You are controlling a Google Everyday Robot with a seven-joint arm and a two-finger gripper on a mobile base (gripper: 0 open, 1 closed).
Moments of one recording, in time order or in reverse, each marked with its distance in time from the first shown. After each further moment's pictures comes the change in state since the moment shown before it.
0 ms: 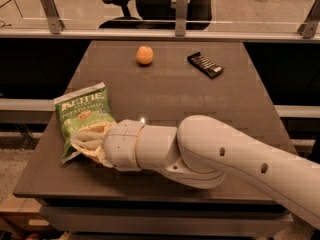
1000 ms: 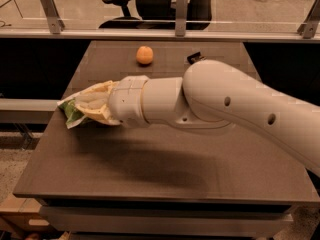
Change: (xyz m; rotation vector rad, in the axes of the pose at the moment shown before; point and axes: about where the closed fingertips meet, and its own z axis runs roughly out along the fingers) arm -0.045 -0.060 -0.013 -0.013 0.055 -0.057
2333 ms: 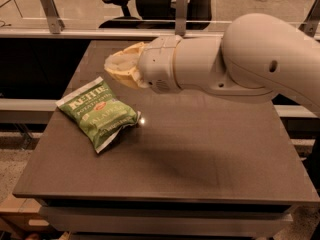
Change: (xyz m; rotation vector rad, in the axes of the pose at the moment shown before) arm -0.027 -0.069 -0.066 0.141 0.076 -0.036
